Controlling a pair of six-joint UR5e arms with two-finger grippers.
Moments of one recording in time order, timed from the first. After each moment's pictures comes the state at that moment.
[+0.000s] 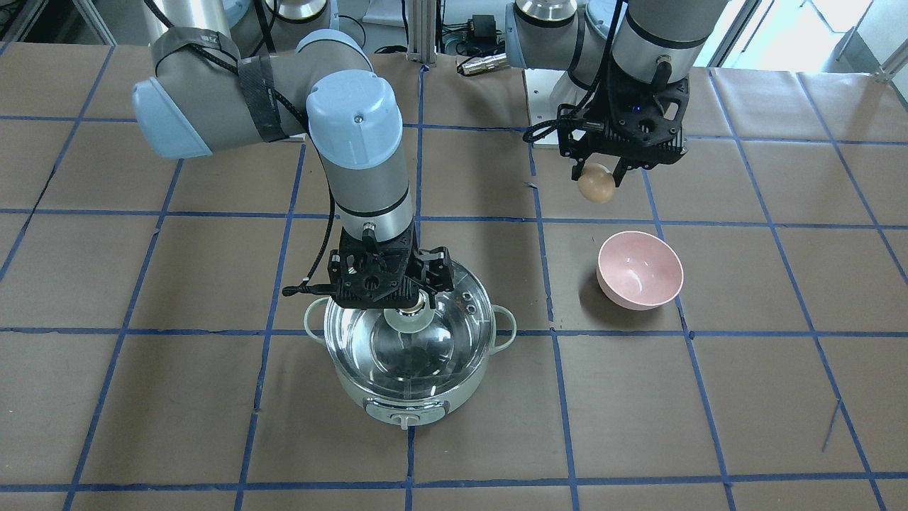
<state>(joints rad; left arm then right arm) -1.62 -1.55 -1.59 -1.60 1.59 0.15 1.90 -1.19 1.51 -2.06 -1.53 0.36</state>
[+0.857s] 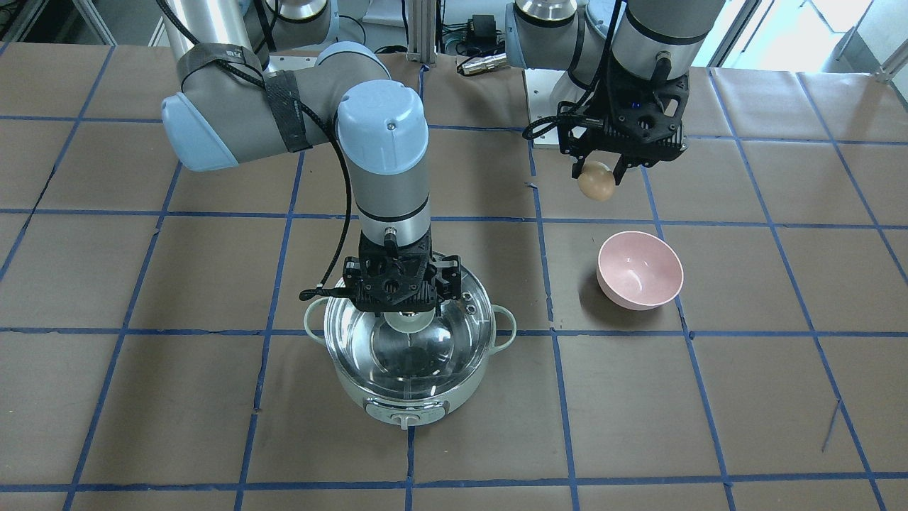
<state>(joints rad) -1.62 -1.54 -1.59 -1.60 1.60 0.15 1.93 -1.17 1.50 -2.09 -1.58 0.38</state>
